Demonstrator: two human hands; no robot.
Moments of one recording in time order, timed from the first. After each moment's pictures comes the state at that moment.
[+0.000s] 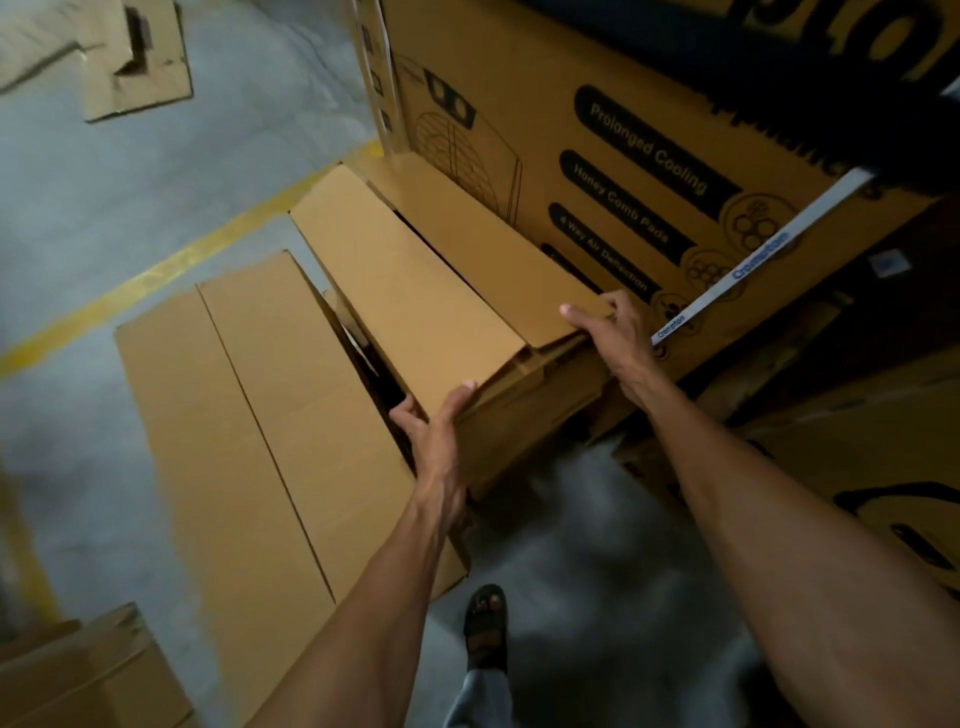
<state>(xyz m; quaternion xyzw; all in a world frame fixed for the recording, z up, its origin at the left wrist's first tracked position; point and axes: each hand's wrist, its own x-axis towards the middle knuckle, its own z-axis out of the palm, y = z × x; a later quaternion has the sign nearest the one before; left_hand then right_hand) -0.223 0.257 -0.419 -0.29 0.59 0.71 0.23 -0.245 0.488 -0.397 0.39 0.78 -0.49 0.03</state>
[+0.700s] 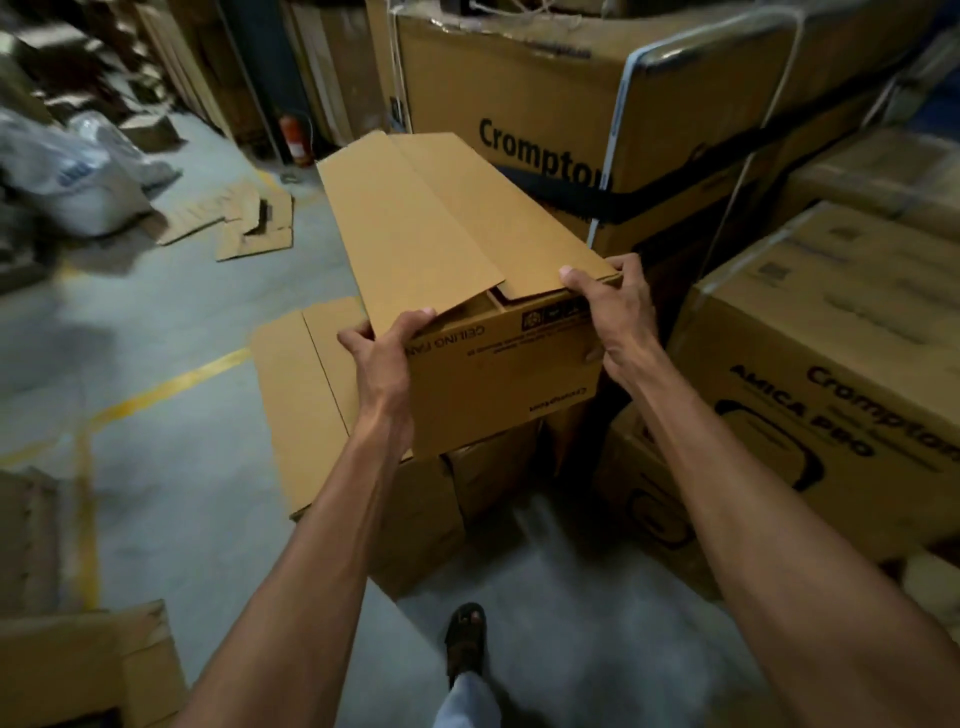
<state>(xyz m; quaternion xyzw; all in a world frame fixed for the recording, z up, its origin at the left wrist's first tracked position) 0.047 0.197 -0.148 -0.09 0.64 0.76 0.05 0.073 0.421 -0.136 0.26 0.74 -0.59 -0.21</state>
